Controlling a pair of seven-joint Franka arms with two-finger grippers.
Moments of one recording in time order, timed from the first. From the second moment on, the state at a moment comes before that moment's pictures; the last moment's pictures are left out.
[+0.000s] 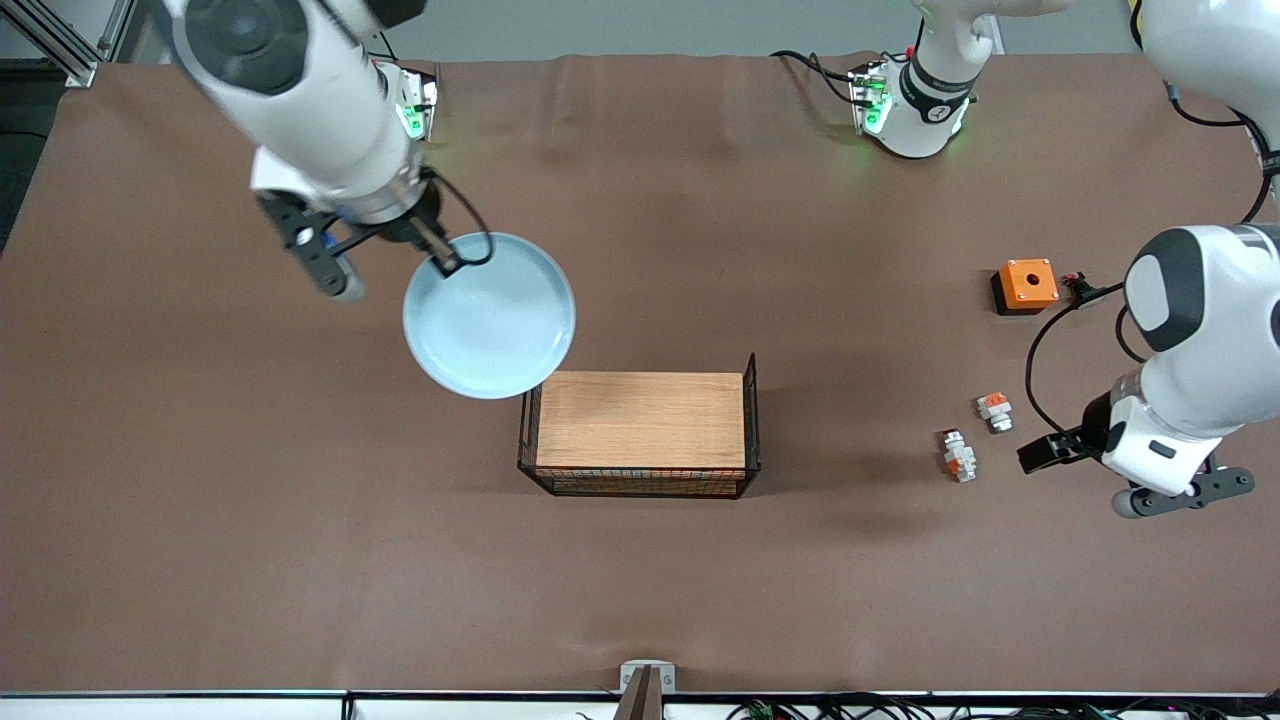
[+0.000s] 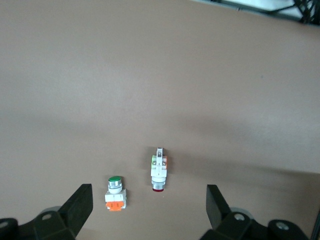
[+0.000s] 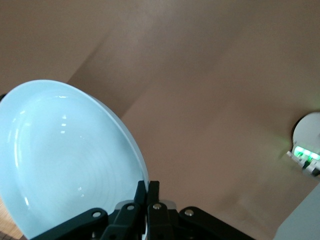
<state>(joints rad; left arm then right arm) -0.06 0.42 0.02 -1.50 0.02 2.04 -0.26 0.19 0.31 0.33 -1.22 -0.01 1.35 1.37</state>
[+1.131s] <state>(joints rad) -0.01 0.15 0.02 -1.49 0.02 1.69 -0.25 -0.33 0.32 0.32 -1.58 -0.02 1.74 0.15</state>
